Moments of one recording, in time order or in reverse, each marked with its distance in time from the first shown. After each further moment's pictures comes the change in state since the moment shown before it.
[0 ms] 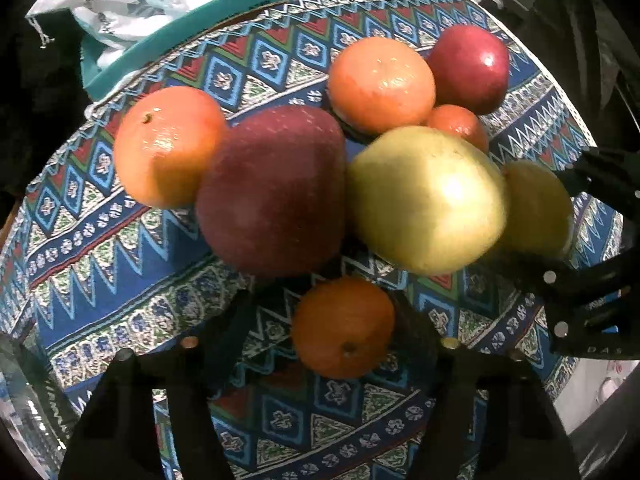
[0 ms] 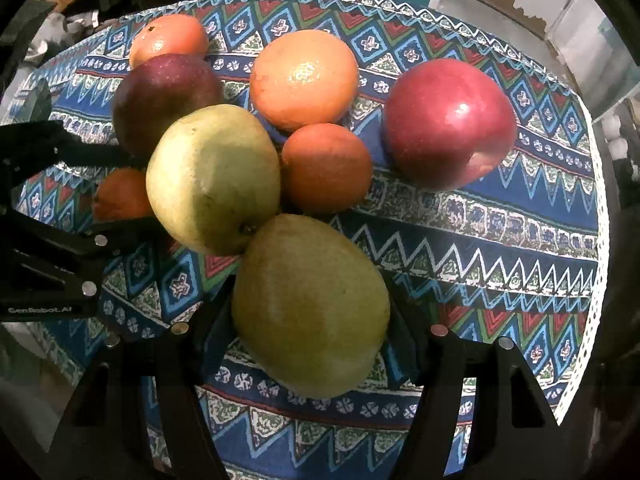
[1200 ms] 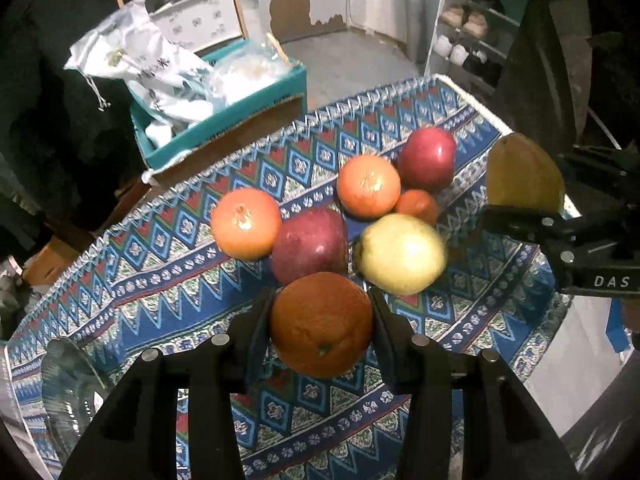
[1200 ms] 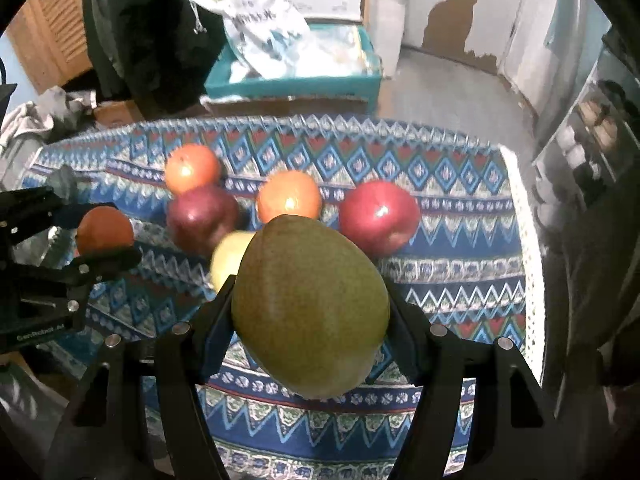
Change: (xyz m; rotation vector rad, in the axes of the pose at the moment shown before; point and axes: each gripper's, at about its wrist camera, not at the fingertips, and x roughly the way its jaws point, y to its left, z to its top) left arm -0.108 0.006 -0.022 0.021 -0.267 0.065; right arm -0.120 -0.005 -0.007 0.110 -0.291 -0.035
